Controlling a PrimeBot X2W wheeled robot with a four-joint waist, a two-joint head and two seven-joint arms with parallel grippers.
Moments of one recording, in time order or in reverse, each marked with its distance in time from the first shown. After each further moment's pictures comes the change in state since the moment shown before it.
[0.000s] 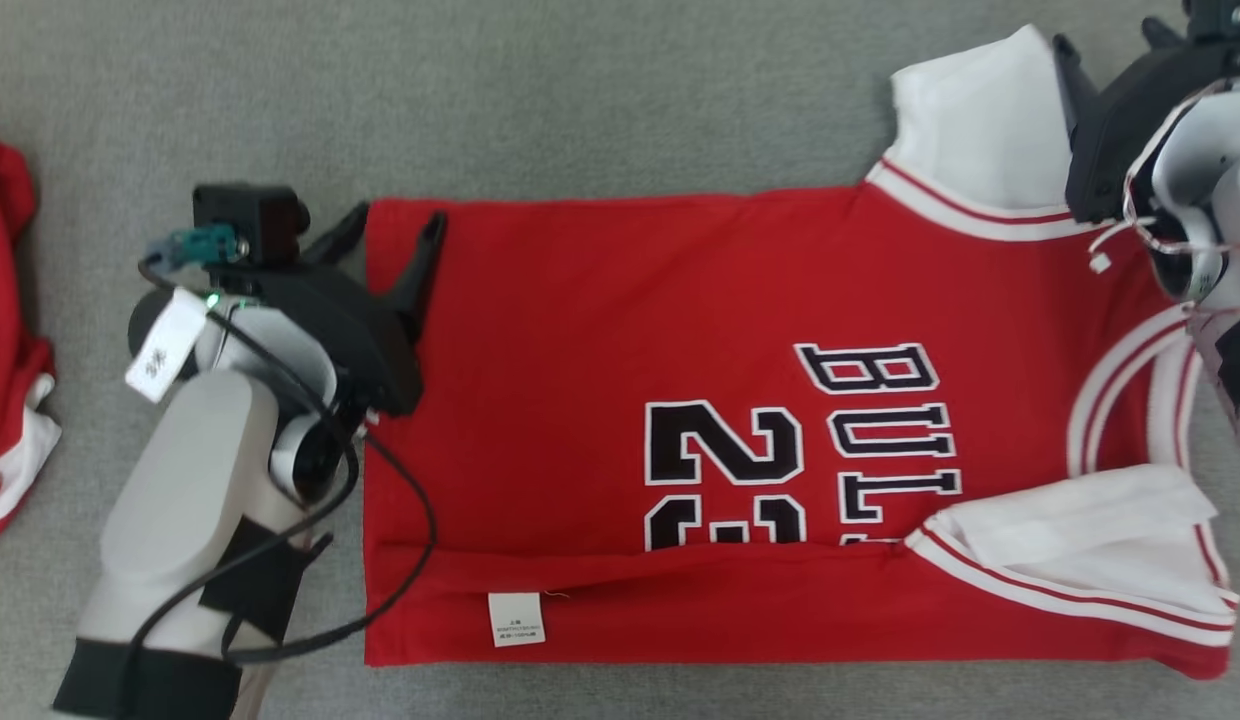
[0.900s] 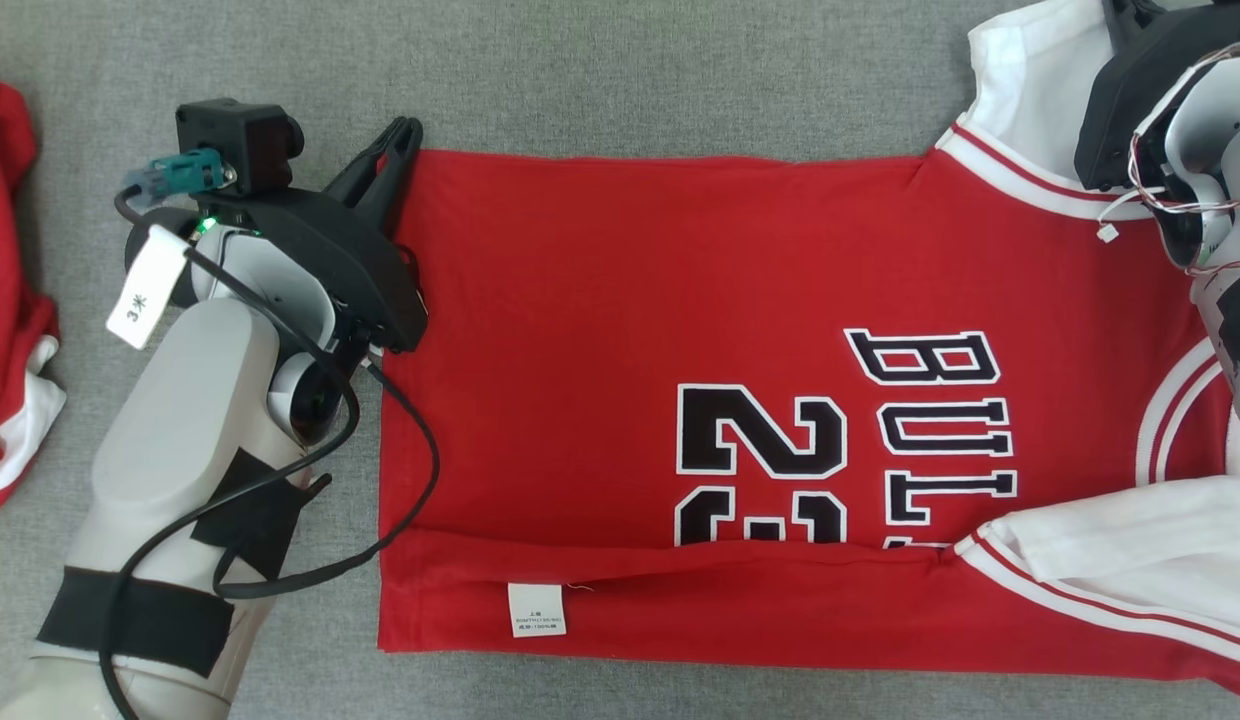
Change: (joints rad) left arm -0.146 0.007 -0.090 0.106 -0.080 -0.013 -0.078; right arm -0.130 0.047 0.011 0.216 -0.009 0.053 -0.098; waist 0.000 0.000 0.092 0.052
